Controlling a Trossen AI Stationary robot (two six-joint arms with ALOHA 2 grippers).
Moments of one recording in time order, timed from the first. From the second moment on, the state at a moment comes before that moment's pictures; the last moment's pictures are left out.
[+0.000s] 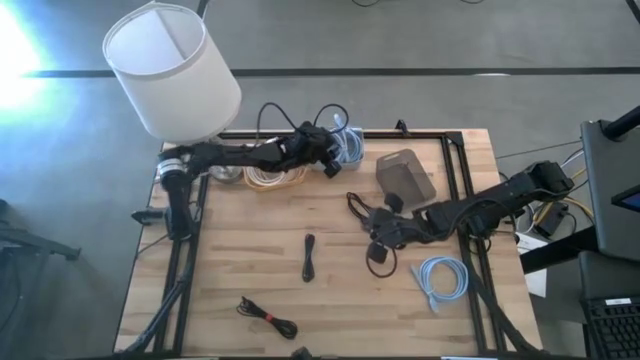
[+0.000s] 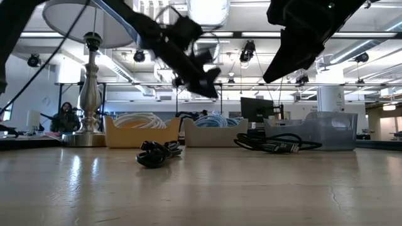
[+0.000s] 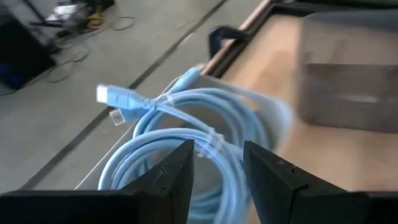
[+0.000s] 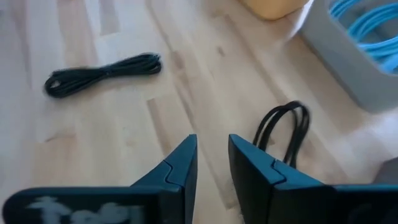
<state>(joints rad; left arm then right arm) 0.38 1.81 1.27 0.06 -0.27 0.03 0.29 1.37 0.85 -0.37 0.47 0.50</state>
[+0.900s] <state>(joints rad) 0.22 1.20 0.70 0.16 -0.14 -0.06 0.42 1.36 0.89 -1.18 -0.22 0.86</state>
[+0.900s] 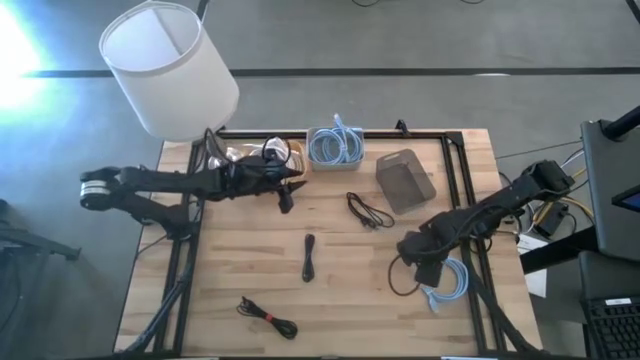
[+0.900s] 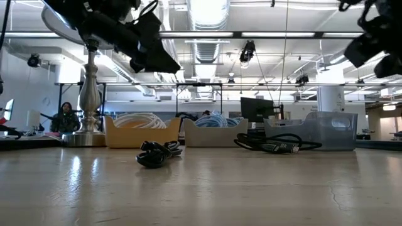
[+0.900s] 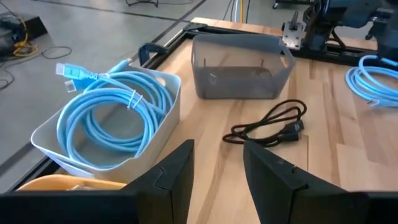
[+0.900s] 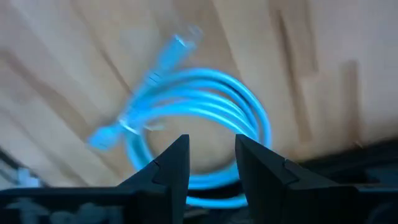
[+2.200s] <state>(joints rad) 0.22 1.19 0.68 0.16 -0.14 -0.08 0.46 1.36 0.66 -0.83 -0.09 0.97</state>
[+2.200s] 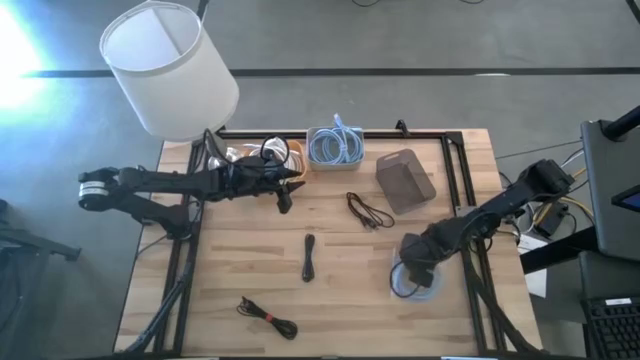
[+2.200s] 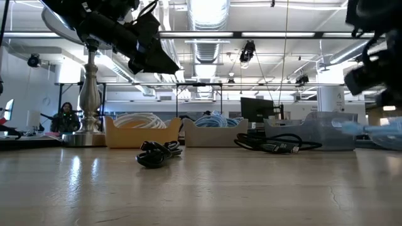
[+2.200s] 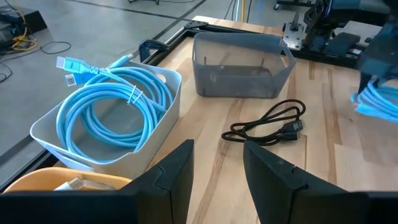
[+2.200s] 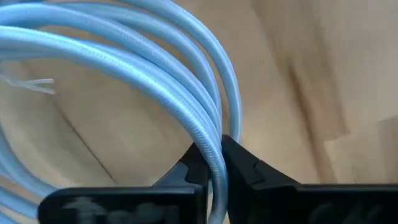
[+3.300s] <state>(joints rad) 0.22 1.19 0.68 0.16 -0.14 -0.07 -0.15 1.38 1.07 -0.32 0.82 0.65</state>
